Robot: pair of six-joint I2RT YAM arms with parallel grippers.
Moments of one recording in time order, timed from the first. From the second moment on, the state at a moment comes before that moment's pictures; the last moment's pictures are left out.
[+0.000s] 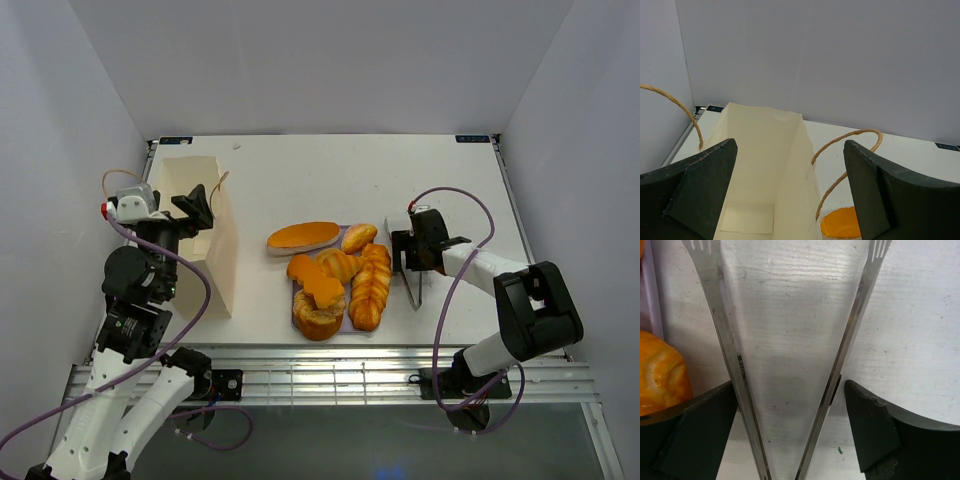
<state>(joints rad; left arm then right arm) -0.38 0.58 0.89 -0.07 -0.41 -0.10 0.35 1.48 0.71 -0.20 0.09 0.19</state>
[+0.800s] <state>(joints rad) -0.38 0.56 0.87 -0.05 -0.42 -0.09 0.37 1.34 0.78 -0.40 0.13 0.21</state>
